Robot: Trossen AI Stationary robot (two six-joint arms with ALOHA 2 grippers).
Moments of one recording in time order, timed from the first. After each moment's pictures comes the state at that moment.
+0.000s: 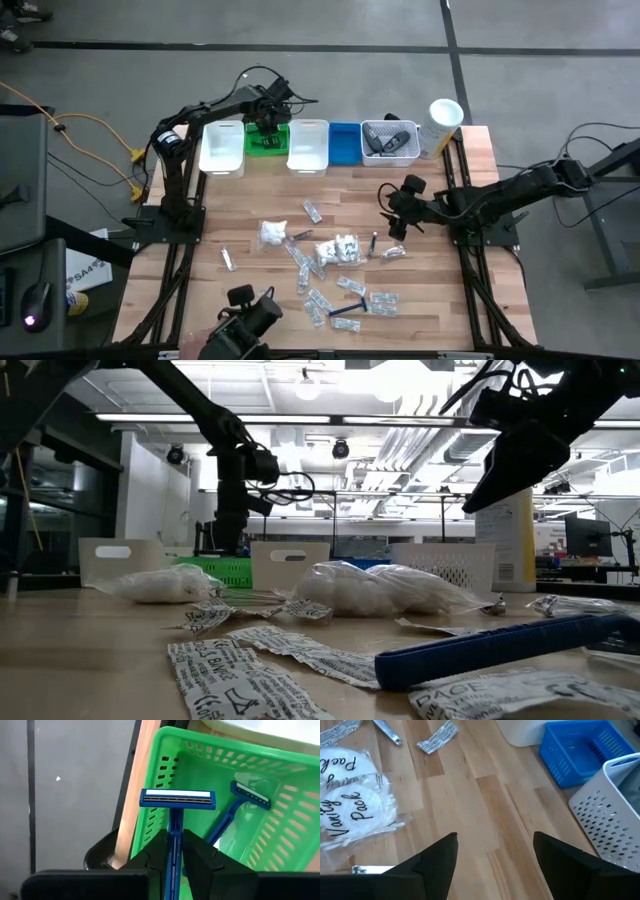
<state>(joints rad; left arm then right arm) 0.83 1.91 1.53 -0.87 -0.23 0.57 0.16 1.06 0.57 -0.37 0.48 0.29</state>
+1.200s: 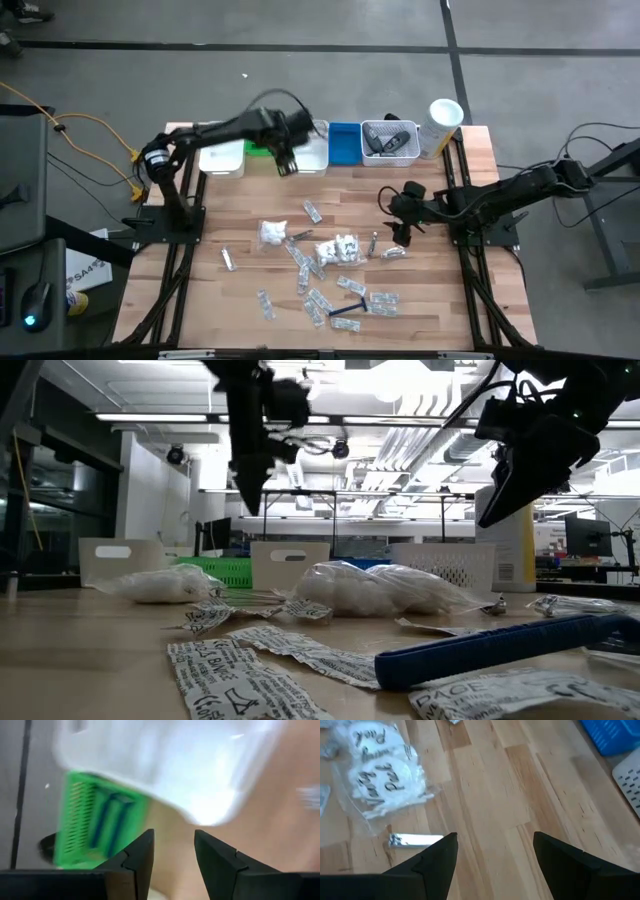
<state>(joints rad) 0.43 1.75 1.56 -1.08 -0.27 0.12 0.15 1.06 0.57 -0.44 0.31 0.37</state>
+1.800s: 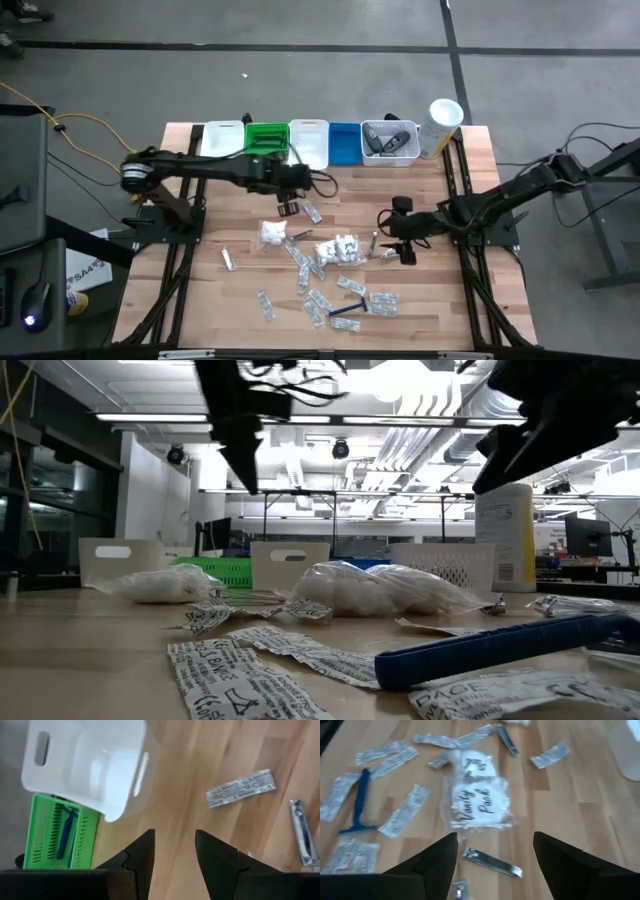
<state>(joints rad) 0.08 1.56 1.33 -0.94 -0.40 -0.11 0.32 1.07 0.58 -0.25 0.21 0.18</state>
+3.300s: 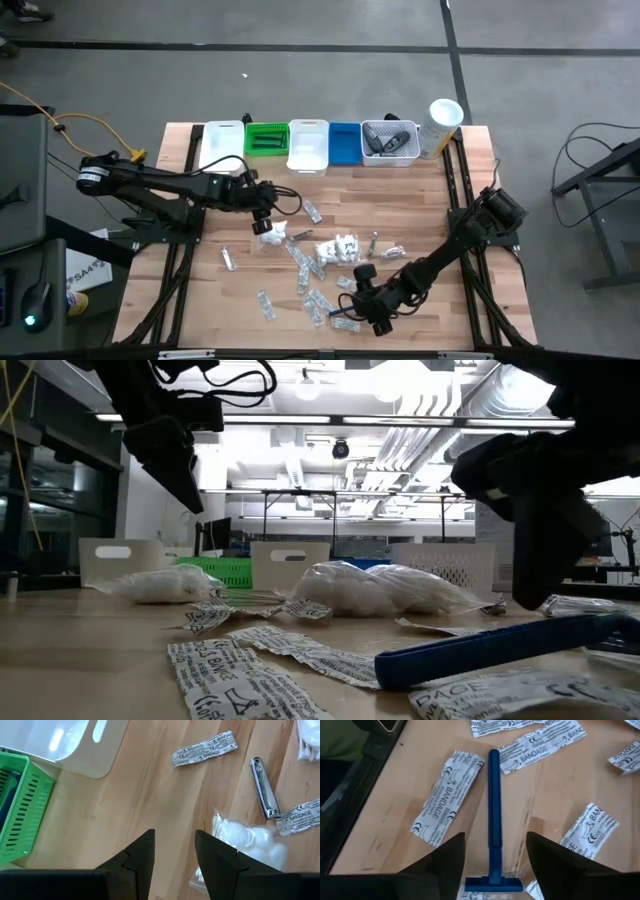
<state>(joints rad) -0.03 1.20 0.84 -0.65 -0.35 -0.24 0.66 1.88 1.04 -0.10 0.18 0.32</state>
